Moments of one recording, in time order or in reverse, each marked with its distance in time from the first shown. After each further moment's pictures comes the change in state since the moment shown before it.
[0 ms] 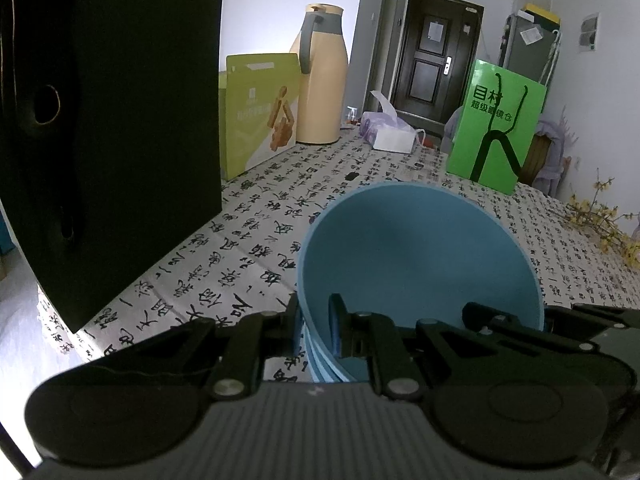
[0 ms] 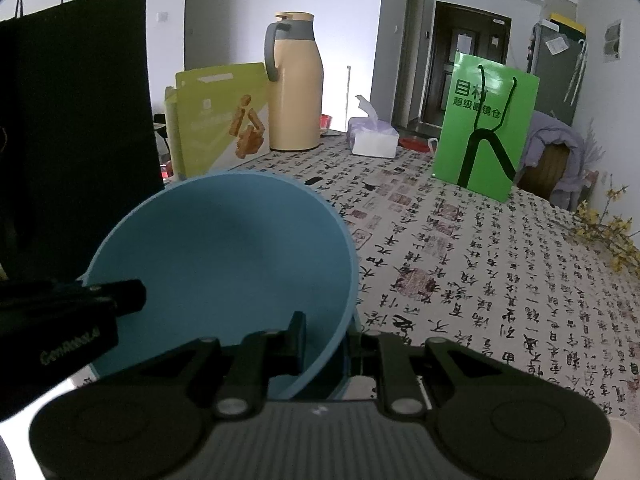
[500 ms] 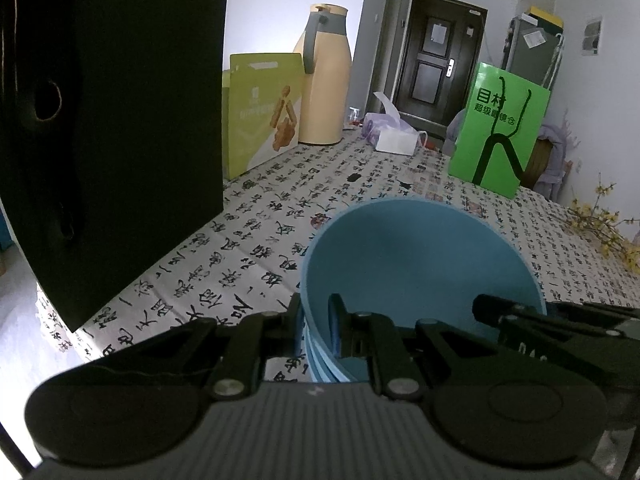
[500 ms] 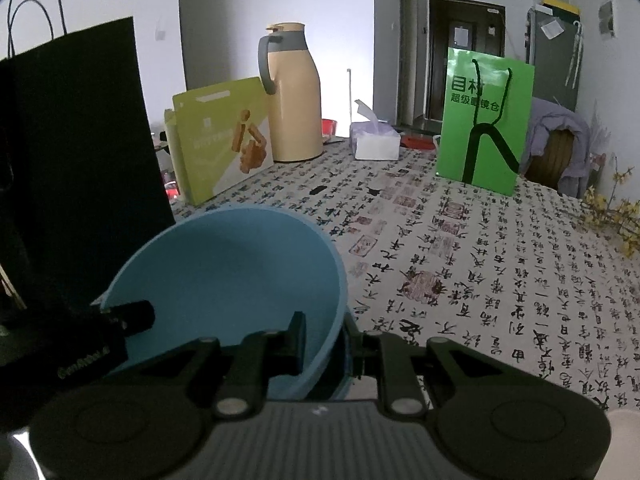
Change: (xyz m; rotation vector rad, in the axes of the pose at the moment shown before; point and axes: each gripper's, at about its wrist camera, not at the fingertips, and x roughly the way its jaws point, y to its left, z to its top) left arm 0.002 0.001 0.001 -0.016 0.000 0.001; right arm -0.005 -0.013 0.004 0.072 -0.024 0.051
